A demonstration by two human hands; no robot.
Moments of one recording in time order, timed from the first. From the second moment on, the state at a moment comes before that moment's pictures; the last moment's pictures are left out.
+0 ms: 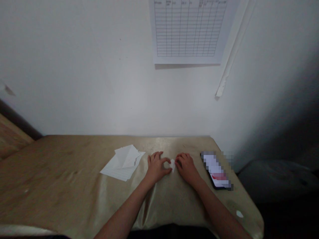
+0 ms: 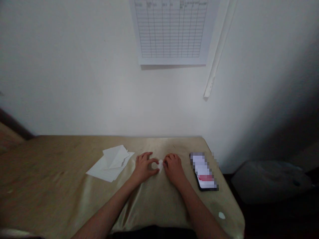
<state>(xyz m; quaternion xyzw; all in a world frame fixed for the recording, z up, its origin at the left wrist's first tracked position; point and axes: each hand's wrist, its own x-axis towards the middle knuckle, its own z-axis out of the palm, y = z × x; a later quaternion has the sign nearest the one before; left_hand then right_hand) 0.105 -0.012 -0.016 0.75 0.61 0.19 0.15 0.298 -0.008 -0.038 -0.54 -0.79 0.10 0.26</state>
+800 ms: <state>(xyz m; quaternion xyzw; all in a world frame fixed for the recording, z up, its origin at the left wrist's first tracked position) 0.104 -0.008 -0.017 0.76 0.61 0.16 0.16 0.304 -0.009 -0.029 -0.54 -0.79 0.15 0.27</state>
